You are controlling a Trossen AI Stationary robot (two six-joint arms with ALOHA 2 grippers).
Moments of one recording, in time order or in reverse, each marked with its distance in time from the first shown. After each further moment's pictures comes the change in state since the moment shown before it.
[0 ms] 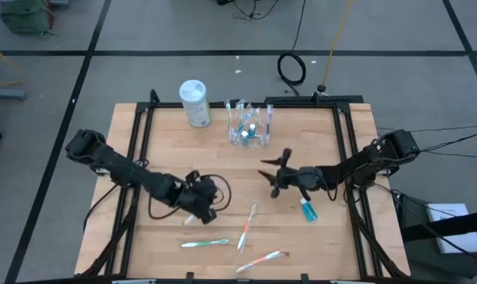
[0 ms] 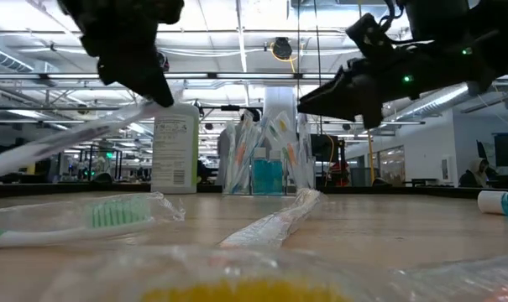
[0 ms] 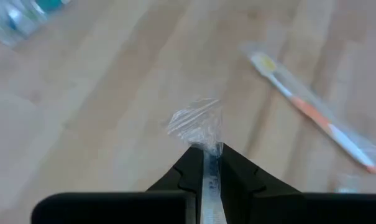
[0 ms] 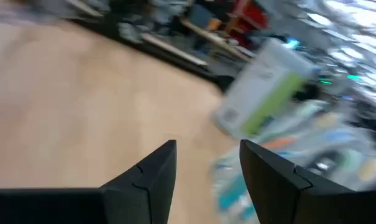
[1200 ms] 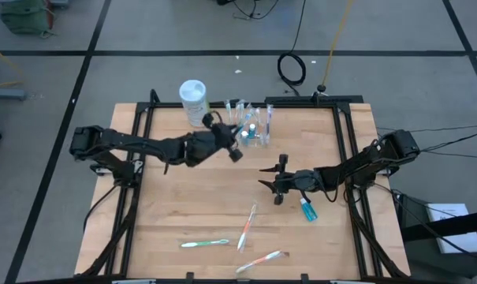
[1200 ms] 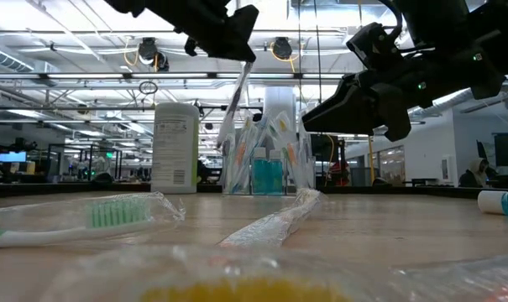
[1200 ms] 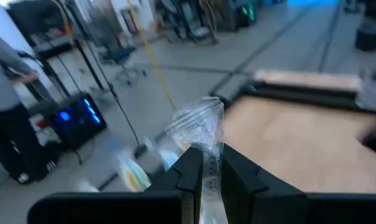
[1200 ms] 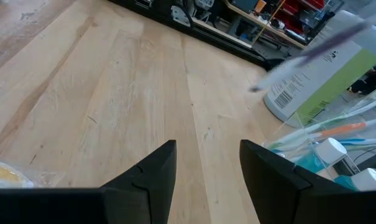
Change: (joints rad) left arm 0.448 -0.001 0.007 0.791 -0.260 0.833; right arm 0.021 0.000 0.000 -0.142 -0.140 0.121
